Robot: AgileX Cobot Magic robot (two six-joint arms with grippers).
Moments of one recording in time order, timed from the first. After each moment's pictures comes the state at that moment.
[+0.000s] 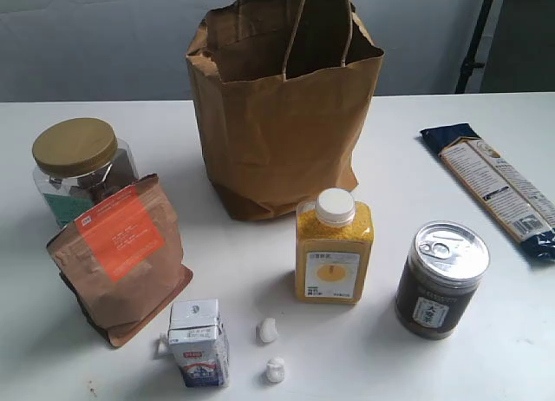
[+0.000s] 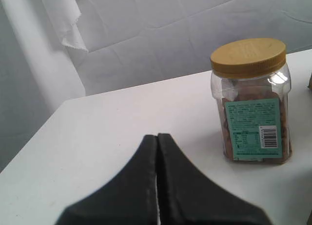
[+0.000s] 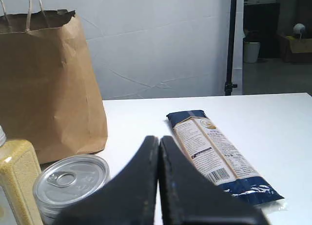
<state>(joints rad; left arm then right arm) 0.12 0.00 0.00 -0.01 0.24 0.27 0.34 0.01 0.00 0.05 0.17 0.02</state>
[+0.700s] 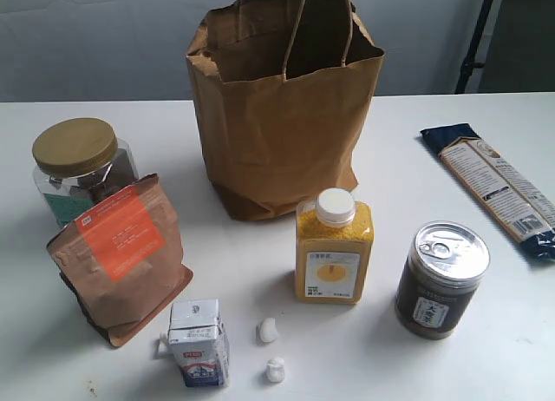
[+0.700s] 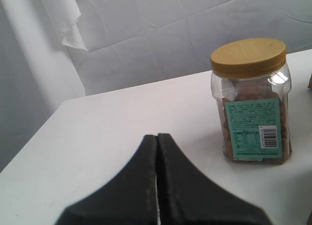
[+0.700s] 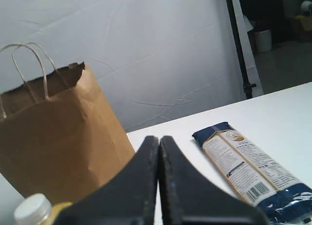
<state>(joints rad) 0.12 0.00 0.00 -0.01 0.24 0.27 0.34 0.10 -0.11 0.04 0.14 0.28</state>
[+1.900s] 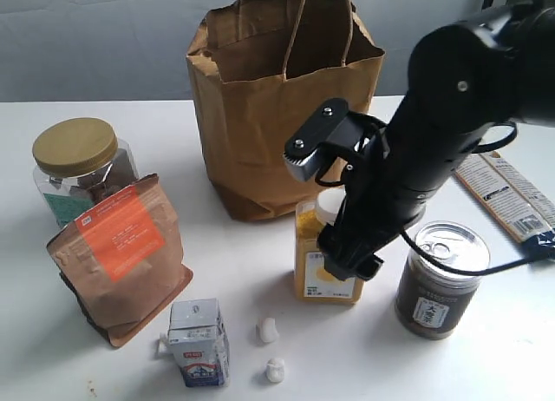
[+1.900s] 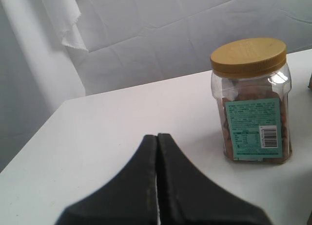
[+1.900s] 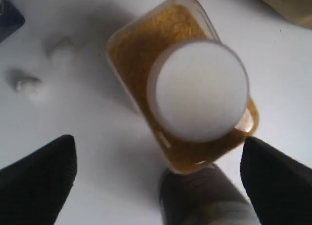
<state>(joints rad) 0.12 0.00 0.00 -0.01 0.24 0.27 0.91 1.64 -1.16 0.00 0.91 -0.34</state>
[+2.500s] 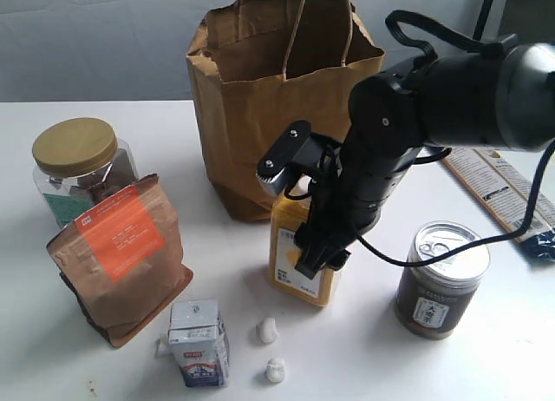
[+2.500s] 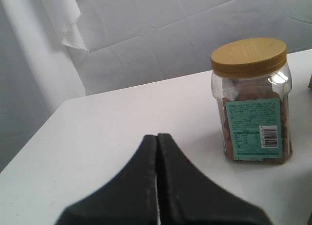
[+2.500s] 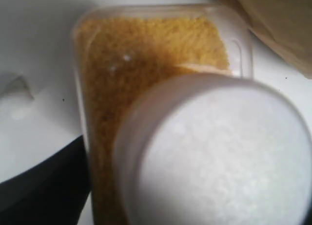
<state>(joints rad) 0.12 0.00 0.00 -0.01 0.24 0.27 0.91 1.84 -1.23 -0.02 0.78 -0.37</state>
